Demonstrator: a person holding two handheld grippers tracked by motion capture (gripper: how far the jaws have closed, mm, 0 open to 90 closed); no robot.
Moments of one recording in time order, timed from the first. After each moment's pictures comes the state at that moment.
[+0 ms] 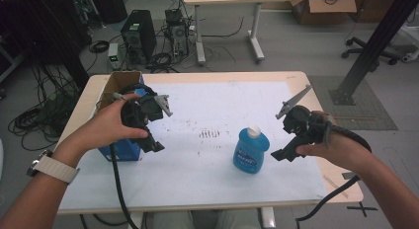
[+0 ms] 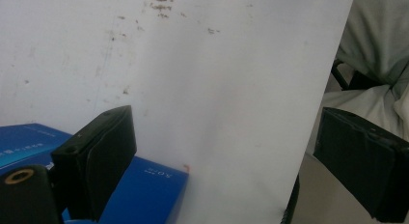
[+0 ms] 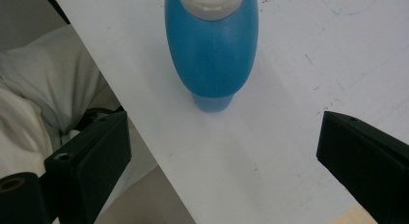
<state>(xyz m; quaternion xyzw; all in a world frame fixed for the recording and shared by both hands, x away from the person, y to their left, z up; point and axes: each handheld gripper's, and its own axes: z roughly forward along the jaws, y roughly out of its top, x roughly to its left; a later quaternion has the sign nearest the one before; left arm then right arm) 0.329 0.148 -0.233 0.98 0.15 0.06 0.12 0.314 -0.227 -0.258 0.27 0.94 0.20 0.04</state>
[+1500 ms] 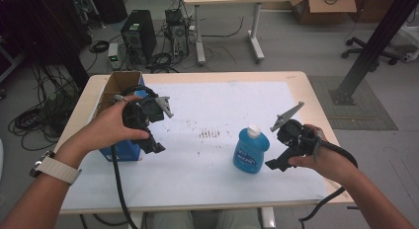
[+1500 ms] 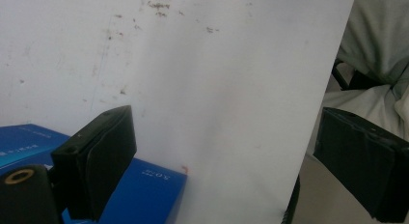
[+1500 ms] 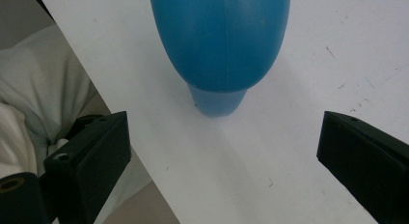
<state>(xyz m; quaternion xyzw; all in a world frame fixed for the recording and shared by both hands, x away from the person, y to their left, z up) 0.330 0.147 -0.238 0.98 0.14 0.06 0.12 0.312 -0.226 -0.303 0.27 0.94 0.21 0.04</state>
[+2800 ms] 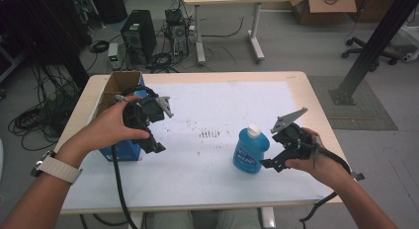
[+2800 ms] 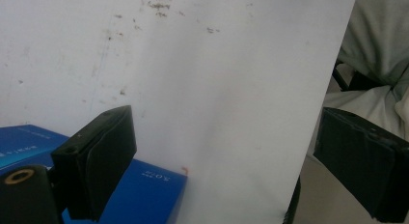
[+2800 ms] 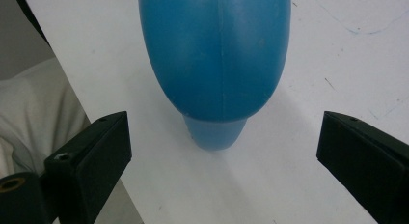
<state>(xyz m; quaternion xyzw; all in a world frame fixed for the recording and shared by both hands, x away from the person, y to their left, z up) 0.331 0.147 -0.240 0.98 0.14 0.06 0.12 0.312 -0.228 -0.322 0.27 0.92 0.28 0.06</state>
